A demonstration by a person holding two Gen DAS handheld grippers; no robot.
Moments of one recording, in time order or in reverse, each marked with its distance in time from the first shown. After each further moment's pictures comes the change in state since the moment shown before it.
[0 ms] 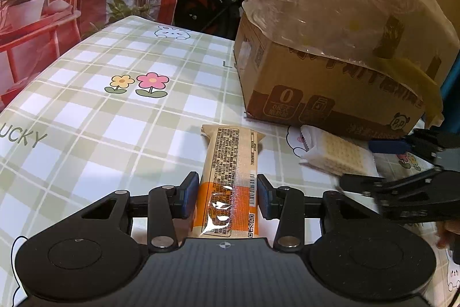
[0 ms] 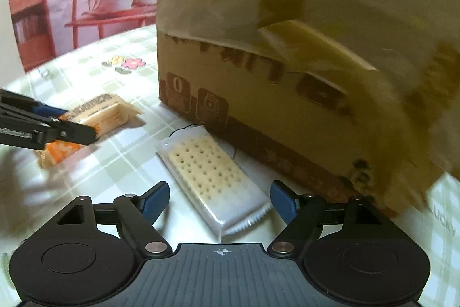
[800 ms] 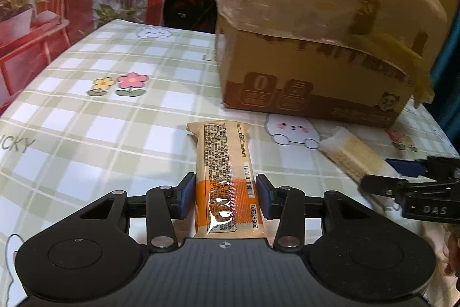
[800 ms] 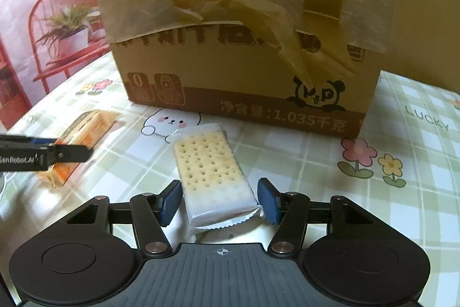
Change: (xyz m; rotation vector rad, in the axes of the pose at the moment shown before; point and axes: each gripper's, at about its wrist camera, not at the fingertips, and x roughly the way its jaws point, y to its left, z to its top) left arm -0.004 -0.024 -0.005 0.088 0.024 -0.008; right arm -0.037 -0.024 -0.054 0.319 -0.037 -0.023
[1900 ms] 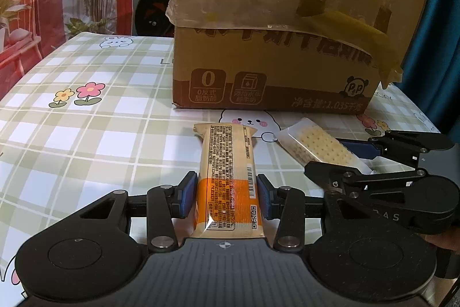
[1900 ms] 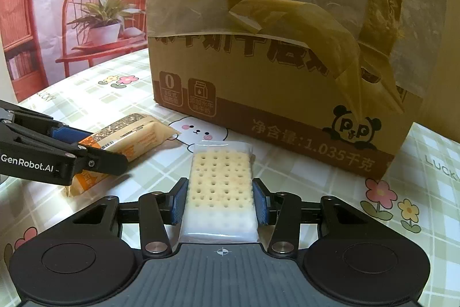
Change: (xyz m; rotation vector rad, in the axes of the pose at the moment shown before) left arm 0.003 -0.027 -0.009 0.083 -0.030 -0.069; right arm 0.008 0.021 -0.005 -0.164 -0.103 0.036
